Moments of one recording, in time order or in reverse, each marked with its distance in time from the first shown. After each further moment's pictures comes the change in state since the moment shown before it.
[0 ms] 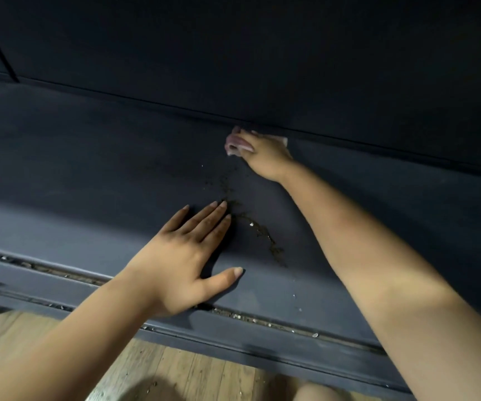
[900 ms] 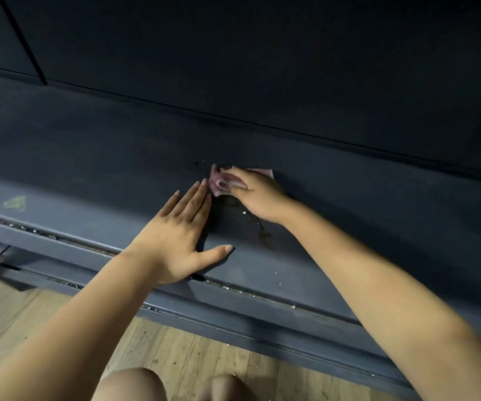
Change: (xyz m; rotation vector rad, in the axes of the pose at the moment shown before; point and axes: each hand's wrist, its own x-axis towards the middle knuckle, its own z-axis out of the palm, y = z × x) left_hand -0.001 0.006 -0.007 -0.024 -0.038 -0.147; right_hand -0.088 -0.031 0.014 0.286 -0.078 -0.098
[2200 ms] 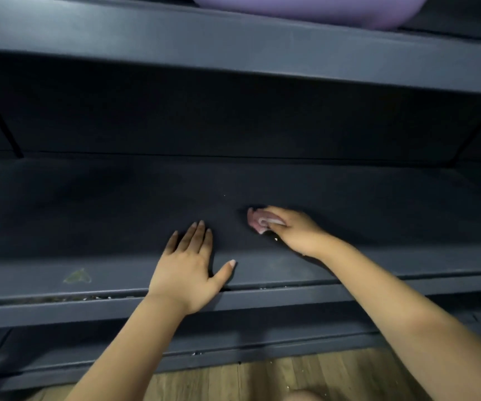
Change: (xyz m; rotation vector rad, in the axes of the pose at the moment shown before) left_hand -0.034 -0.088 -0.010 -0.077 -0.040 0.083; right_hand -0.054 -0.063 0.028 0.030 0.258 0.446
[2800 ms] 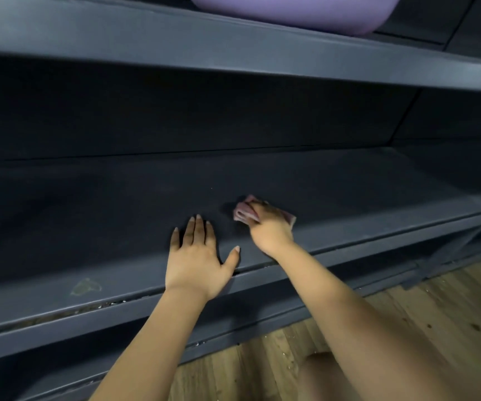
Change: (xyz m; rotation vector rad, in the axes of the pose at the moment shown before) left_hand 0.002 -0.002 -0.004 0.001 -0.120 0.007; right_hand -0.004 -0.041 0.058 -0.293 0.311 0.212
